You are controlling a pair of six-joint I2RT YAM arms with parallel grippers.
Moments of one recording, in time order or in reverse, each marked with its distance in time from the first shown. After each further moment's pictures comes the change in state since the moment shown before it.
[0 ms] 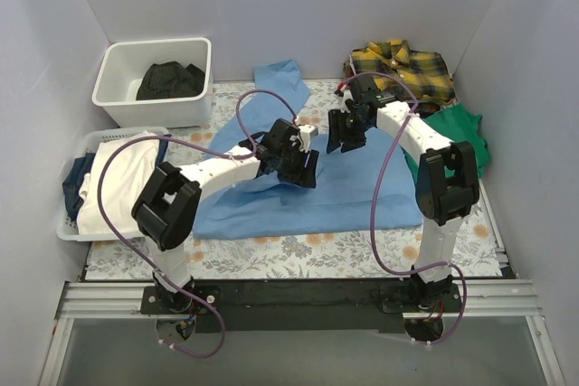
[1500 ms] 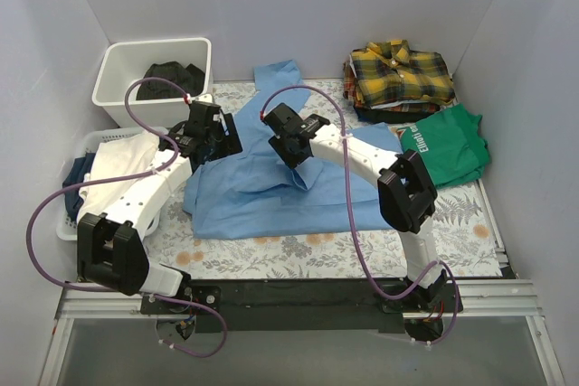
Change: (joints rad) left arm 0.367 -0.436 -0.146 -0.199 -0.491 -0.224; right arm 0.446 0.077 0.114 0.012 0.628 -0.198
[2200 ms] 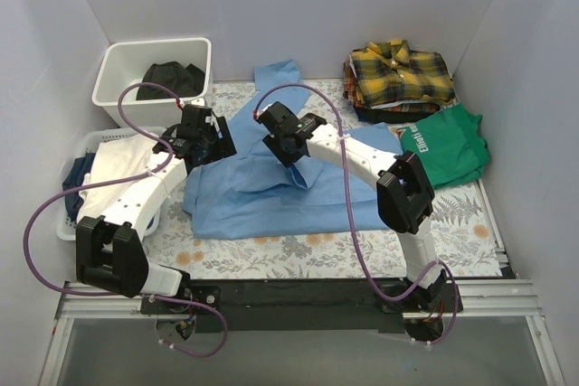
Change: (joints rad) left arm 0.068 -0.021 -0.047 0.003 0.051 0.002; right arm 0.040 0.009 0.056 -0.010 0.004 -0.029
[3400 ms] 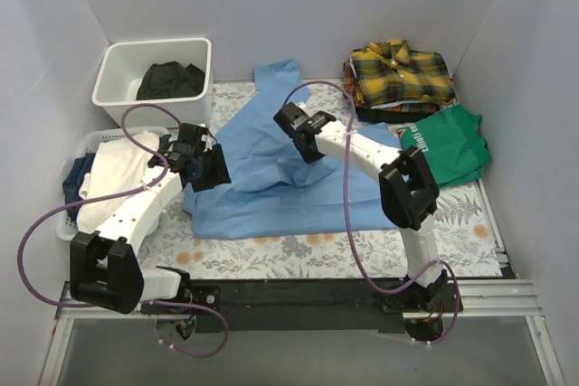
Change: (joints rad) left arm 0.023 -0.097 -0.130 -0.150 0.161 0.006; right arm -0.076 0.033 -0.045 -0.077 0.178 0.208
